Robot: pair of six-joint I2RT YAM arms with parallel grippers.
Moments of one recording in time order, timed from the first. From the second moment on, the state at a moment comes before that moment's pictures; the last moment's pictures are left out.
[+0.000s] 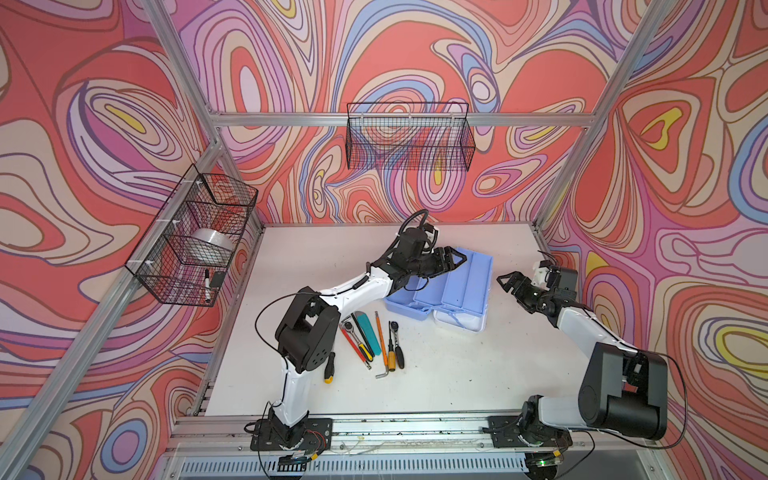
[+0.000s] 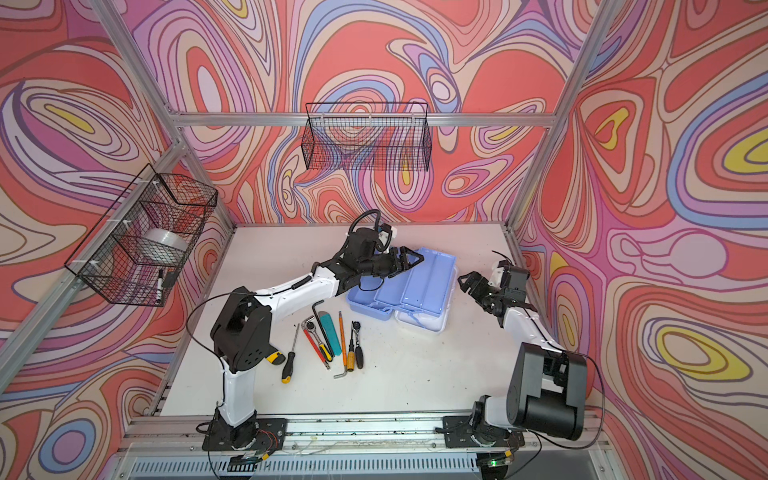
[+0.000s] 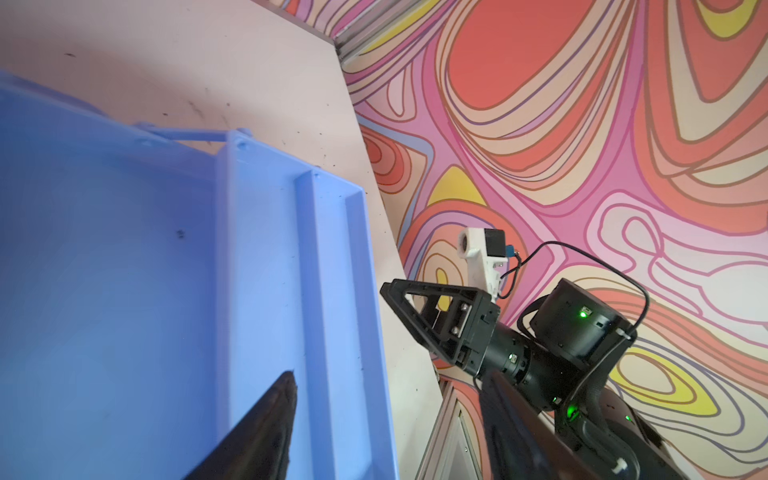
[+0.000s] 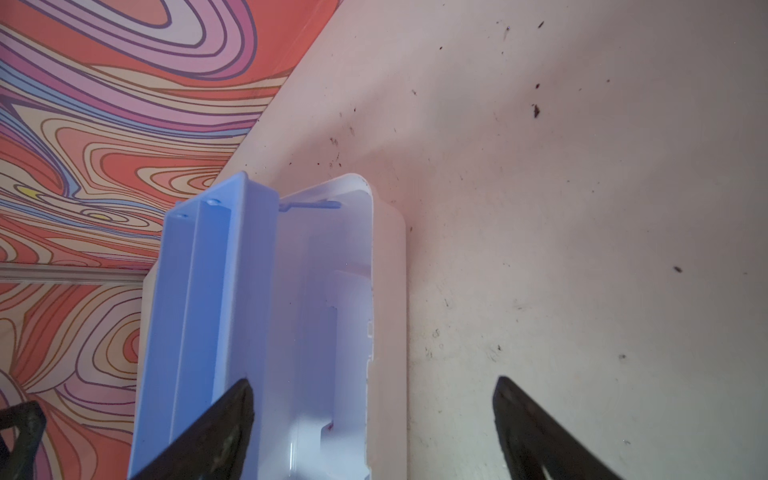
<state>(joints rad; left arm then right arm) -0.69 1.96 1.52 0.06 0.45 -0.92 -0.27 1.39 0.74 -0.10 -0.51 0.51</state>
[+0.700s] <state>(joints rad) -0.50 1.78 1.15 0.00 0.34 -0.79 -0.25 1.40 0.74 -0.03 -0.65 0.54</state>
